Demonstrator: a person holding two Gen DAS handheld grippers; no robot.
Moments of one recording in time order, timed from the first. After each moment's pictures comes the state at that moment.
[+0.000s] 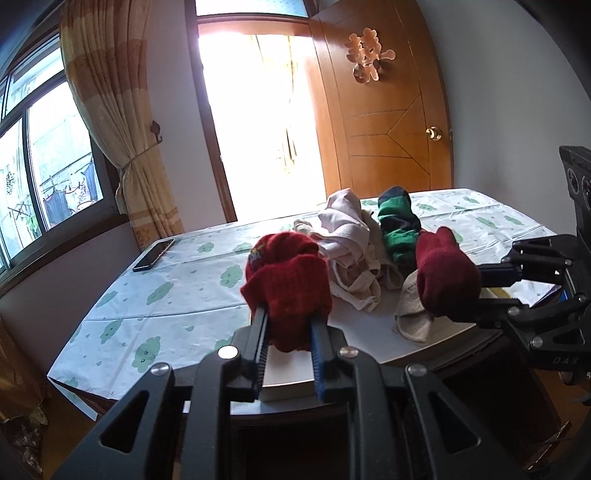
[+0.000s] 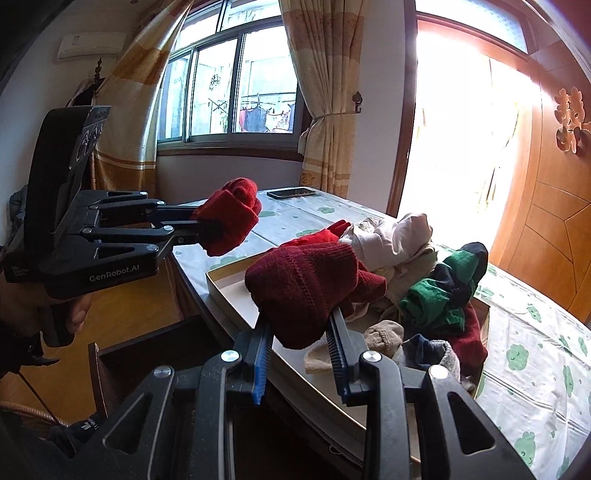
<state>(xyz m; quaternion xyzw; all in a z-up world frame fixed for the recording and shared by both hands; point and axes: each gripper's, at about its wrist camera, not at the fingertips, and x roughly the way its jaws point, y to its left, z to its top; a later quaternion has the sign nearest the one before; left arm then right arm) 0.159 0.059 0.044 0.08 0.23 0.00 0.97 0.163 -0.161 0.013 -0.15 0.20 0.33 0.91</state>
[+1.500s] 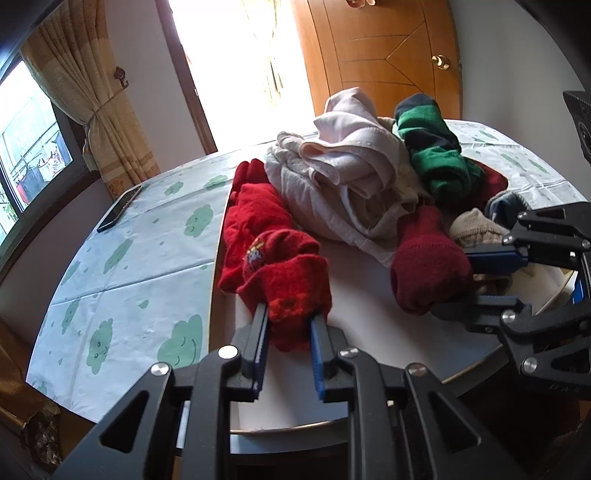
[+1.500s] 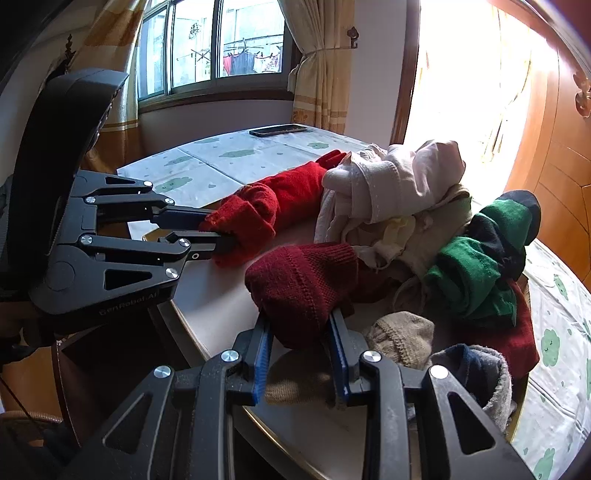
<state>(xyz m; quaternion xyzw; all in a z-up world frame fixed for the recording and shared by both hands) 0.249 0.052 -0.011 0.11 0.36 -0.01 0.92 0.243 -0.124 -0.026 -0.17 0.32 0.31 0.88</state>
